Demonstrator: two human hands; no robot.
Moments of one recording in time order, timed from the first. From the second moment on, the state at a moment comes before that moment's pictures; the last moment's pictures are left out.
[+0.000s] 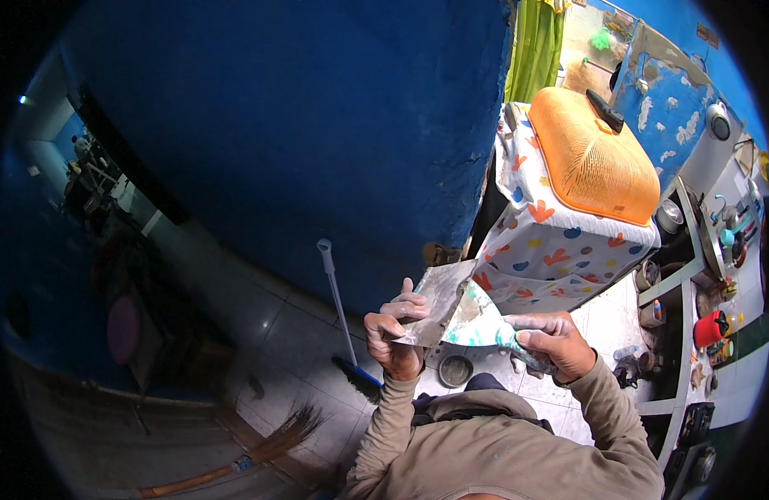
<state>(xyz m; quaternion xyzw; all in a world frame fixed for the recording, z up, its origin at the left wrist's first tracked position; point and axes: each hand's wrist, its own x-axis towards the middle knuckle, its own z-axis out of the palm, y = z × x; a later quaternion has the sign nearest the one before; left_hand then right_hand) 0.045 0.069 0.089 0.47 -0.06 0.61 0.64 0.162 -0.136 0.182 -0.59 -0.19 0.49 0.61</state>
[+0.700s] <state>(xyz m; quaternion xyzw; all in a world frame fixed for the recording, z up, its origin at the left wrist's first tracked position) 0.039 0.087 0.061 0.49 0.07 0.61 0.62 0.182 -0.143 0.179 -0.54 -0.23 0.43 0.68</state>
